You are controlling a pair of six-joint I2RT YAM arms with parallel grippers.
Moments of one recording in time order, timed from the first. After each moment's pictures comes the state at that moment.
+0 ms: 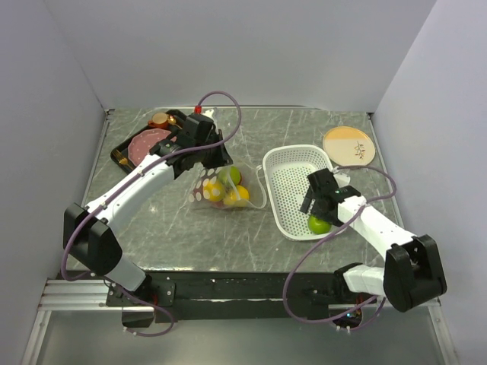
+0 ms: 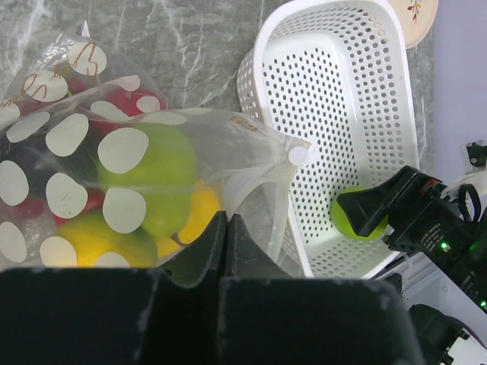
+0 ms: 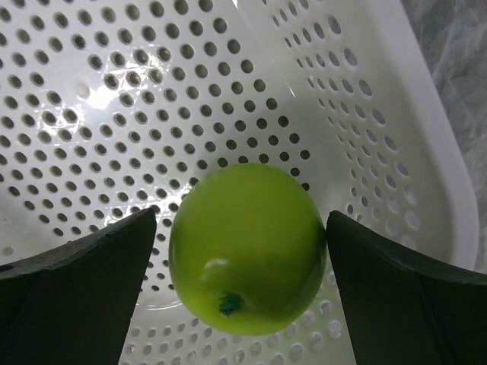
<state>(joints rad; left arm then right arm) -0.58 1.54 1.42 -0.55 0.08 -0.65 0.34 1.23 0.72 -0.69 0.37 0.74</state>
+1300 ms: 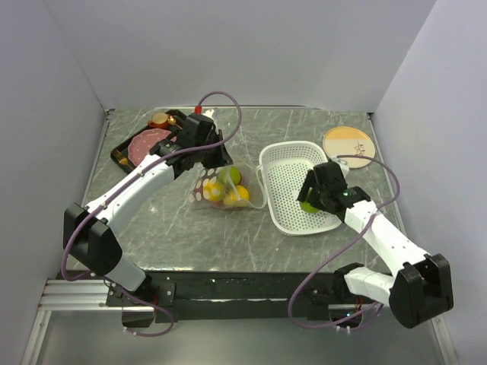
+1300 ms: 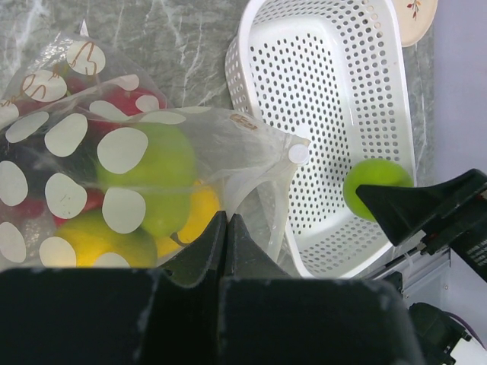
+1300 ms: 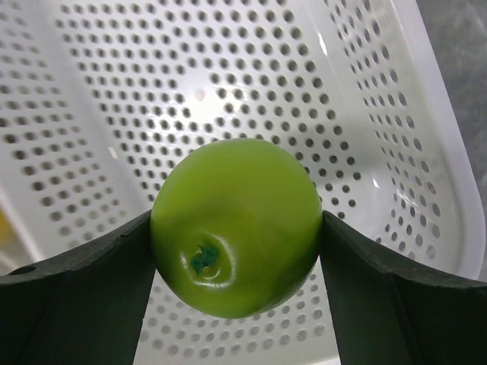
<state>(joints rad) -0.58 1.54 1.42 -0.55 0.09 -0.64 0.33 1.12 0.76 -0.58 0.24 0.65</state>
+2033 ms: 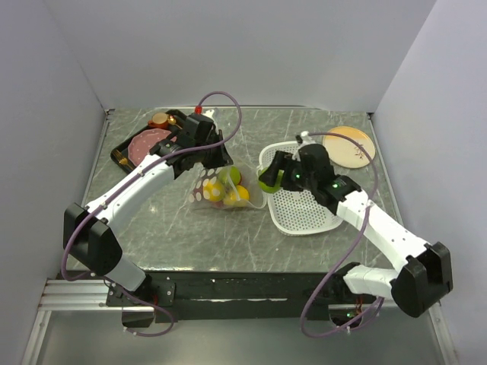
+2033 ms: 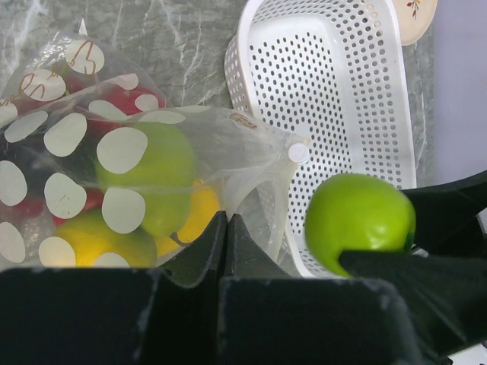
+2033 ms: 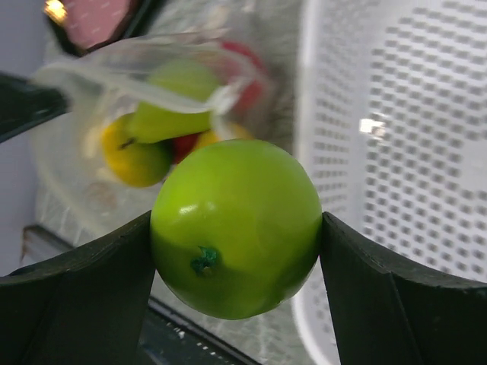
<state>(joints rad) -0.58 1.54 1.42 -0.55 0.09 -0.64 0.50 1.18 0.95 -0.35 -0.10 0.63</state>
